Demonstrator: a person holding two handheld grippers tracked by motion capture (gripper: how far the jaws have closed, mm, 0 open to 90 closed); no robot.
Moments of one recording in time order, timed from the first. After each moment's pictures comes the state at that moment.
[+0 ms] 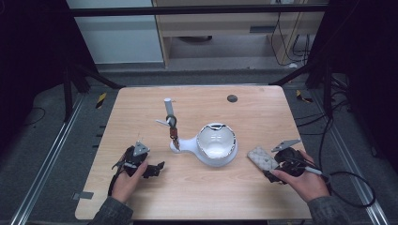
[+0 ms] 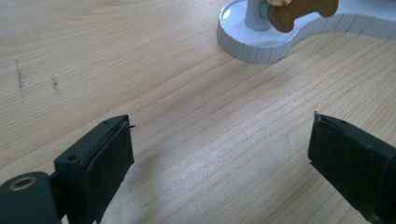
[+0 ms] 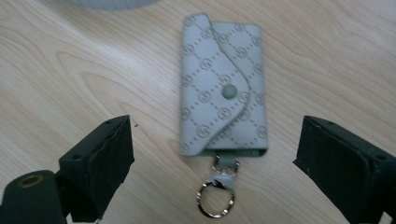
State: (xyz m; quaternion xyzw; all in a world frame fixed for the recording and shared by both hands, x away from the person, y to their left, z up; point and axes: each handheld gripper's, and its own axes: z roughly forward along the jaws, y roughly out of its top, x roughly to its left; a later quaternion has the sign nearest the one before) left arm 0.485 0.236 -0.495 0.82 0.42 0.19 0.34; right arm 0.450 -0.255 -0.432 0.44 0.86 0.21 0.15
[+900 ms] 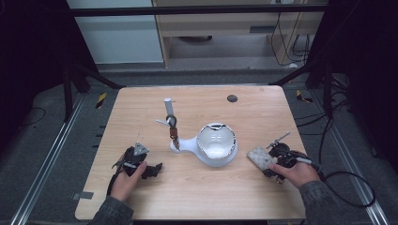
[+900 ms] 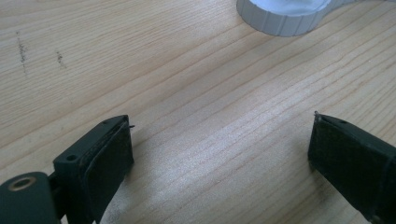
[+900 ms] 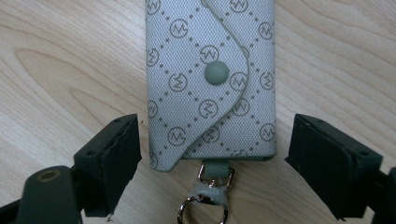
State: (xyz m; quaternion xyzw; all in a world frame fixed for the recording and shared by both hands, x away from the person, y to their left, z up) left arm 0.489 0.242 -0.504 0.82 0.43 0.19 0.32; right arm 0.487 -0.256 -0.464 0.47 0.87 0.14 0.07
